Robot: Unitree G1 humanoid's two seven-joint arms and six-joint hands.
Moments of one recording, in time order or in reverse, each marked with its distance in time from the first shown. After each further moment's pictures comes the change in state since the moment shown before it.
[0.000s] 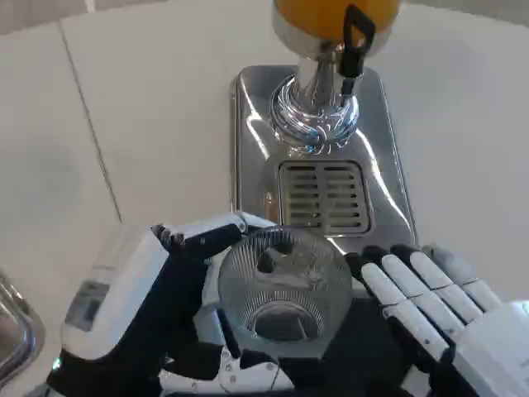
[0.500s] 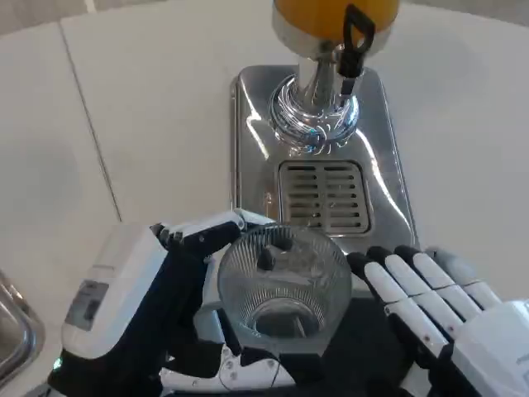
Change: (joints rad) left arm -0.002 -0.020 0.001 0.003 0.001 0.000 0.000; right arm -0.004 0.012 0.025 -0.009 -0.032 0.048 0.013
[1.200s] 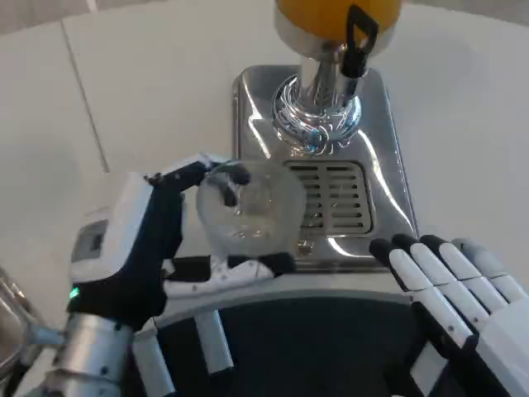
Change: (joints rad) left arm -0.306 -0.093 -0.003 0.296 0.119 0.145 0.105; right arm 0.029 0.028 -0.045 -0.031 0.023 0.012 -0.008
